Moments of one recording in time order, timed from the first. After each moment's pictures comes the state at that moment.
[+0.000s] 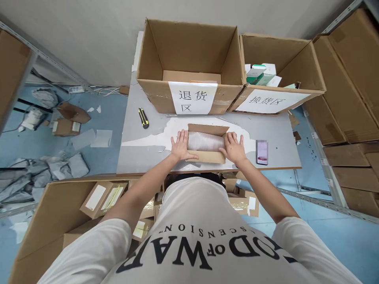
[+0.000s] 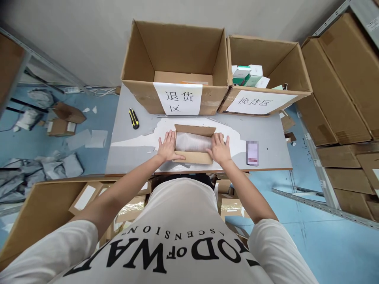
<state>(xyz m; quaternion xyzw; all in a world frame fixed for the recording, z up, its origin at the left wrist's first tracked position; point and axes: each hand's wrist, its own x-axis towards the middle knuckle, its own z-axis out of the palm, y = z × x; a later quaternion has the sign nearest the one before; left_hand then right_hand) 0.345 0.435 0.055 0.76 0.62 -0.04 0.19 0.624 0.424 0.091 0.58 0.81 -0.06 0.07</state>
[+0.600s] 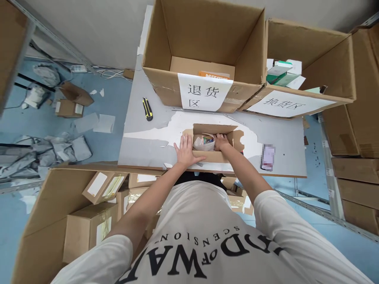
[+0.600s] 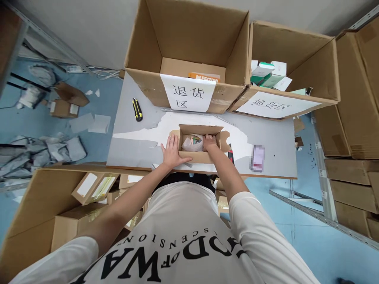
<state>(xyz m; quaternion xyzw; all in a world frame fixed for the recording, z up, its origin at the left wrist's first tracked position) 0.364 0.402 0.048 0.68 0.71 0.03 0.21 0.557 0.507 0.006 0.53 0.76 -0.19 0.31</state>
